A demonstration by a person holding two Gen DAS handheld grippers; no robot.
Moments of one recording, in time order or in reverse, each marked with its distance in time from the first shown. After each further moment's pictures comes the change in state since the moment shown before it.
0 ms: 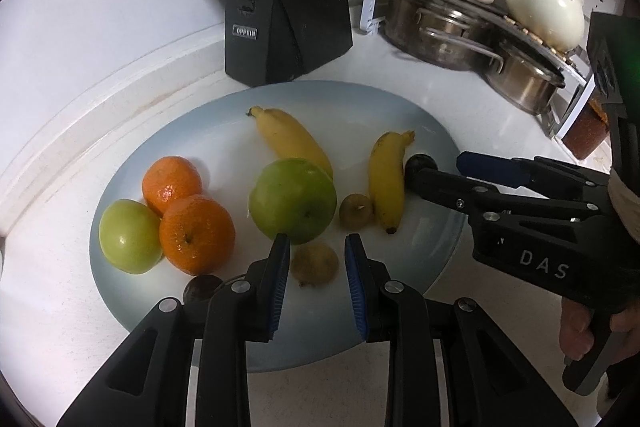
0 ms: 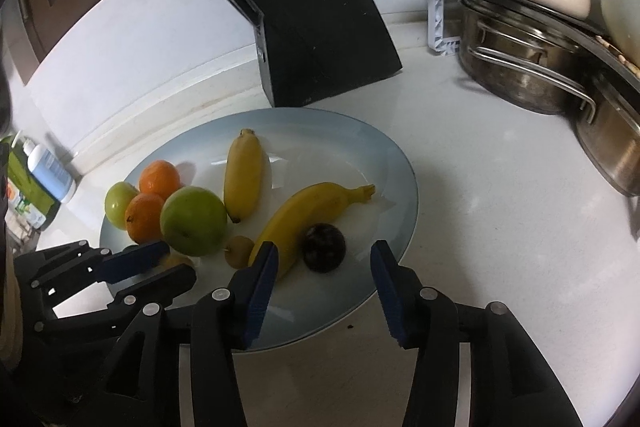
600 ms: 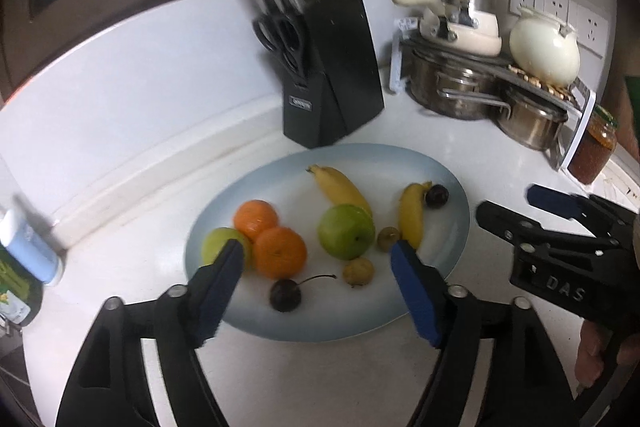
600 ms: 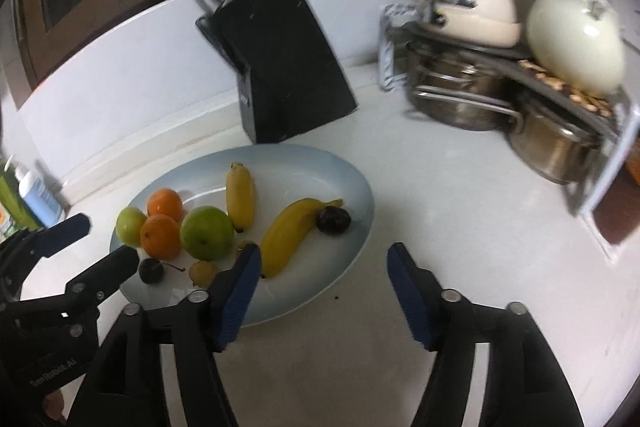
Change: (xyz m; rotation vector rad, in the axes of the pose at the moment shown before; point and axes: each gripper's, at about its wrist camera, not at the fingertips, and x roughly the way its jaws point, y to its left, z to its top) left arm -0.080 0.011 -0.008 -0.002 -0.194 0.149; right arm -0.068 0.022 -0.018 0.070 -0.141 -0.165
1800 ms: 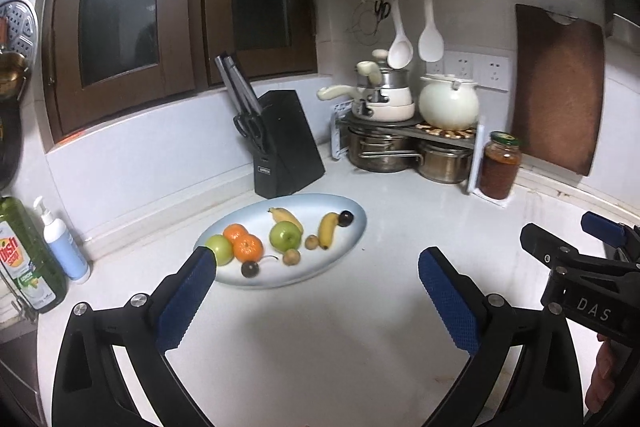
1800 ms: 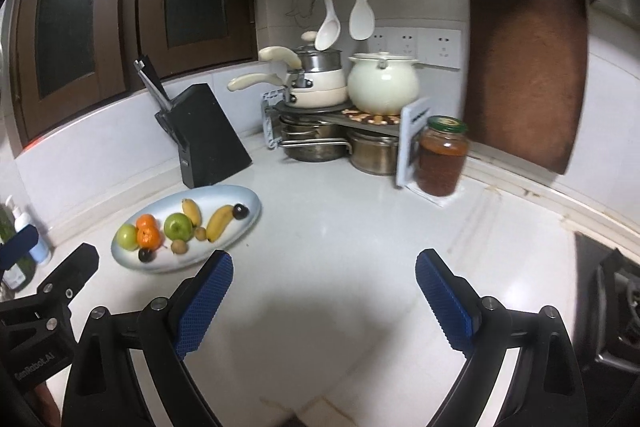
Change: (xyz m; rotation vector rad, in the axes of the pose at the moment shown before) left arm -0.183 -0.056 -0.076 0.052 -0.285 -0.077; right arm -0.223 -0.018 -0.110 0.163 -0.253 -0.320
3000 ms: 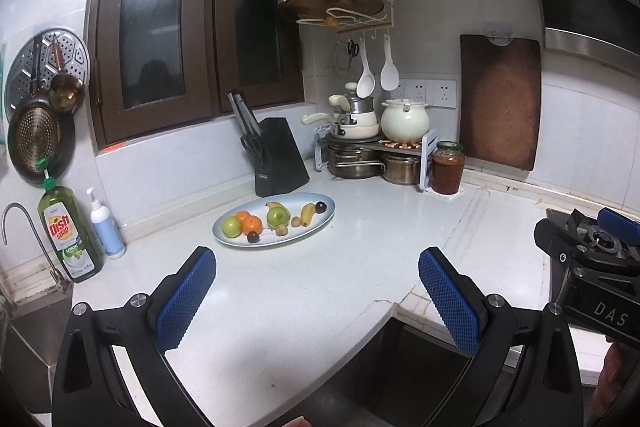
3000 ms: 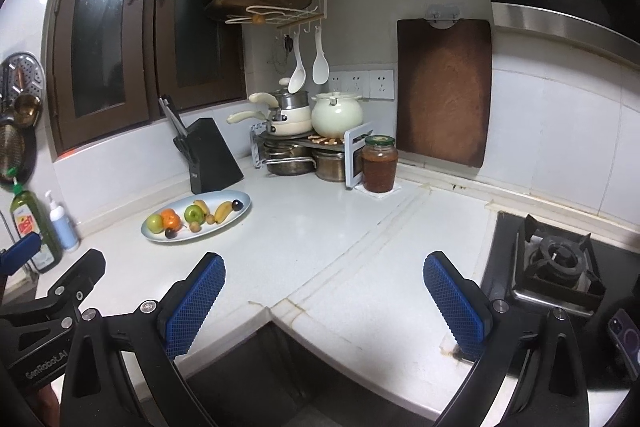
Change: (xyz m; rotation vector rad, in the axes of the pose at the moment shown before) left arm -0.183 -0.027 -0.050 0.020 -0.089 -0.013; right arm -0.201 -0.039 -0.070 0.028 -0.127 -0.056
